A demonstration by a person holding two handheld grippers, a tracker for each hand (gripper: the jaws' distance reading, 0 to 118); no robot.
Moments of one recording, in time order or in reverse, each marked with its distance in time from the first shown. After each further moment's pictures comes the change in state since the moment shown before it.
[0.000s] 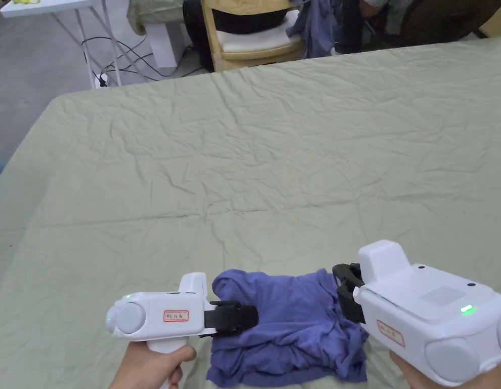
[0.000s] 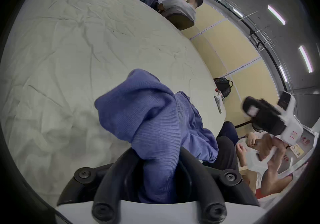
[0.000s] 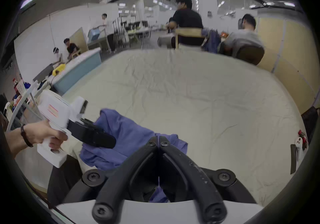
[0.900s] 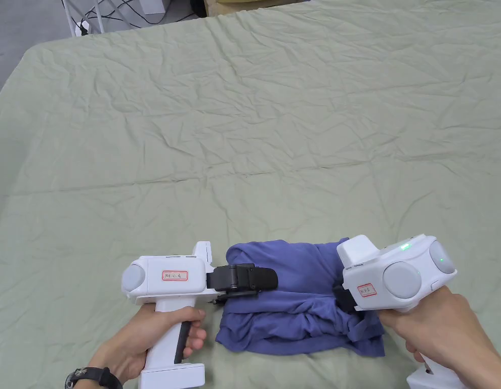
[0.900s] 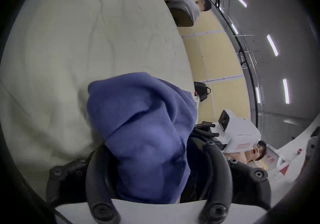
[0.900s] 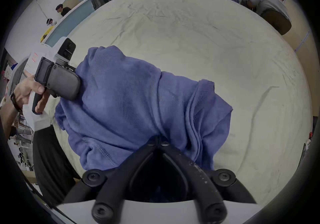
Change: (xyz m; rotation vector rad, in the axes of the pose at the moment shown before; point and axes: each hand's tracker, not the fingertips) left arm -0.077 0.020 -0.050 -0.094 -0.312 0.224; right arm 0.018 -0.036 -0.155 -0.564 0.107 0.048
